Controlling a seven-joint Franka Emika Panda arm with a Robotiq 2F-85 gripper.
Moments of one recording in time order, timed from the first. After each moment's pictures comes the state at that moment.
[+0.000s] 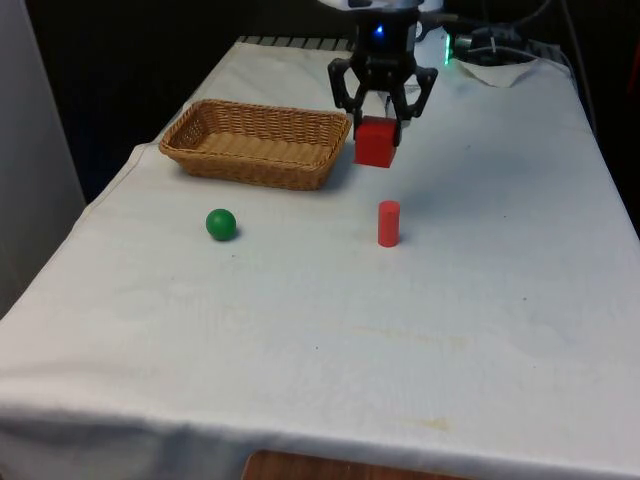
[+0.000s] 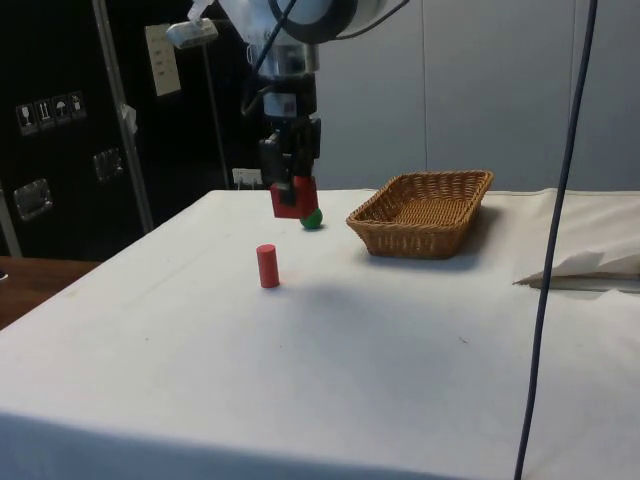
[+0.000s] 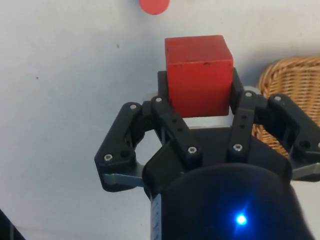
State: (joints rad) arm 0.53 0.20 -0.58 -2.27 0.11 2.51 0.00
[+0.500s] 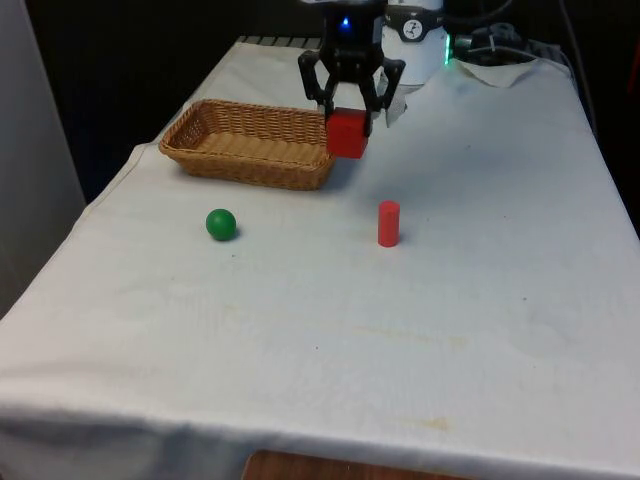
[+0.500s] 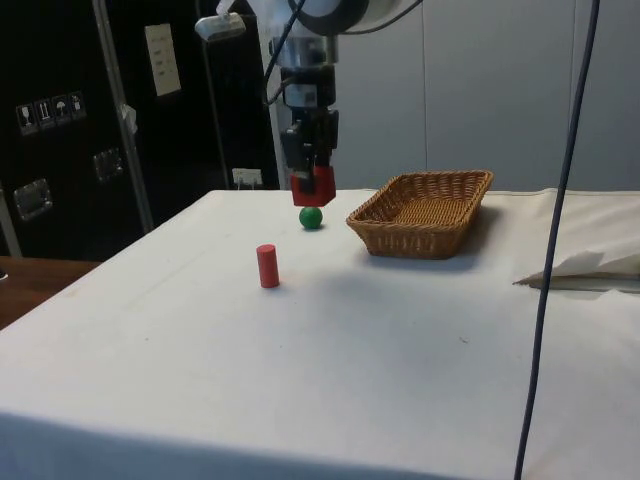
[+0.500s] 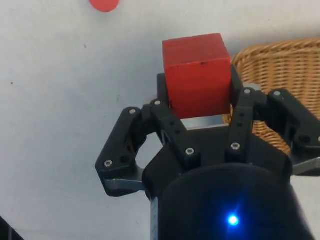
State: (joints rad) arm 0.52 0.17 -0.65 -2.31 0.11 2.51 -0.09
